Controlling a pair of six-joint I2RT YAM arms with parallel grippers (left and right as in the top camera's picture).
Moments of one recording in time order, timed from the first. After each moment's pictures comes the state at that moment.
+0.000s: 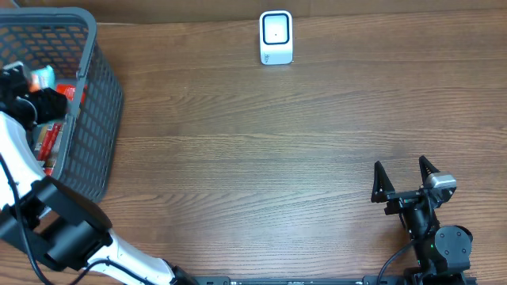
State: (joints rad) left arm 0.75 1.96 1.80 -0.78 0.30 0.26; right arm 0.11 0.02 0.02 -0.03 -0.06 0.17
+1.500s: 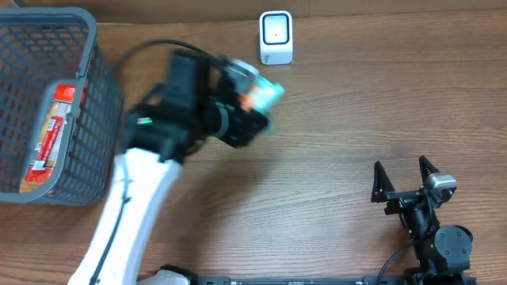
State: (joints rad) left arm -0.36 1.43 1.50 -1.05 0.32 0.12; right arm 0.11 0.02 0.02 -0.03 -0.06 0.17
